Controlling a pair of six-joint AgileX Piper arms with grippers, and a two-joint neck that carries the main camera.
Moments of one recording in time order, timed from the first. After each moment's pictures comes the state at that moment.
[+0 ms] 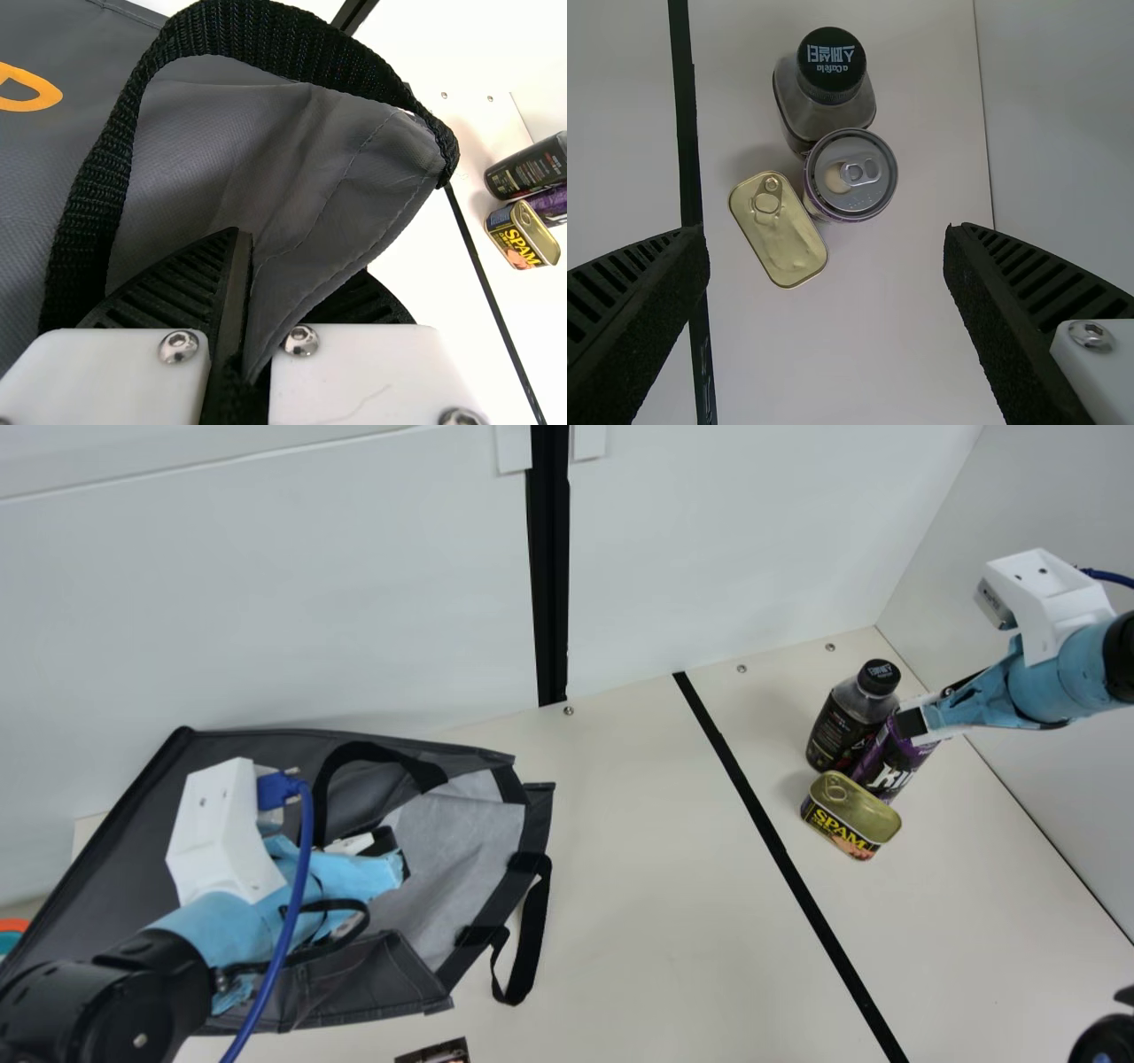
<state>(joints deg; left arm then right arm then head) -33.9 88.2 -73.7 -12.7 31.1 -18.4 -36.2 94.2 -99.5 9.4 69.8 -35.9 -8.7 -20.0</state>
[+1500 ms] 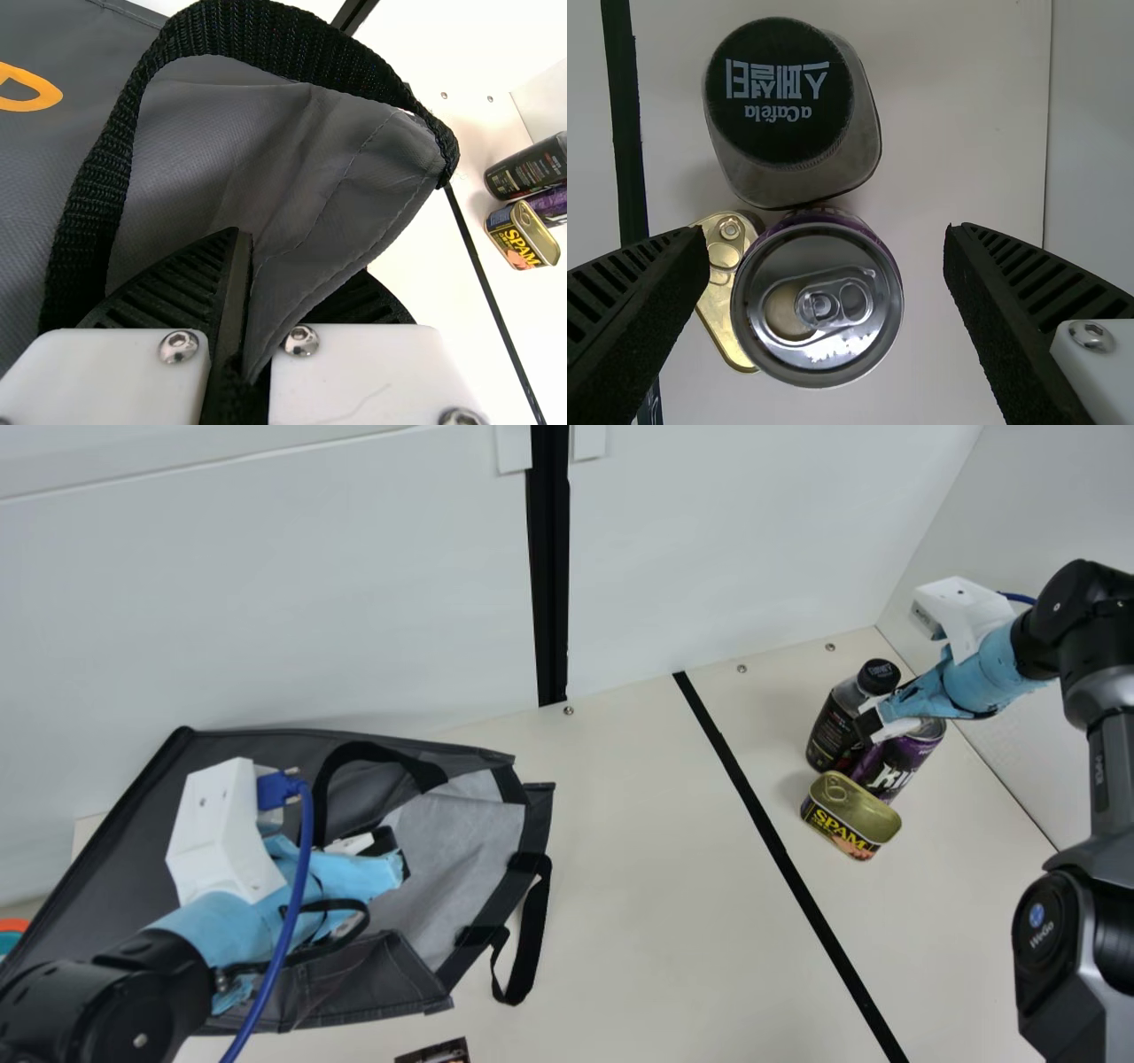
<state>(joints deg) -33.9 88.2 -73.7 -12.7 31.1 -18.4 -34.2 113.3 -109.2 8.3 69.3 -37.0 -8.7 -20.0</state>
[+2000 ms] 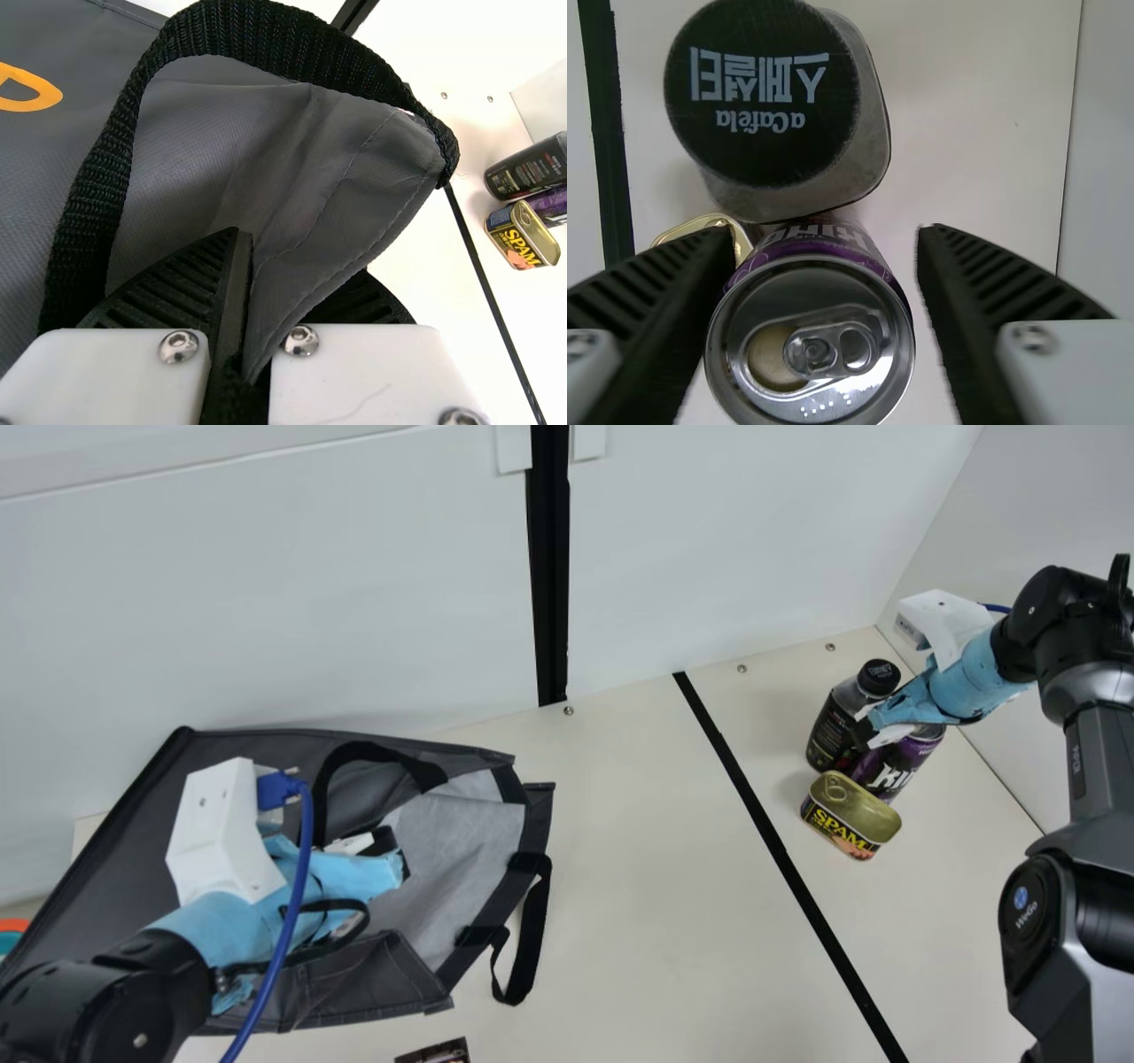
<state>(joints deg) -33.9 88.2 -73.7 -12.7 31.1 -18.4 -33.5 116.3 -110.5 6.9 69.8 -37.0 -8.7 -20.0</state>
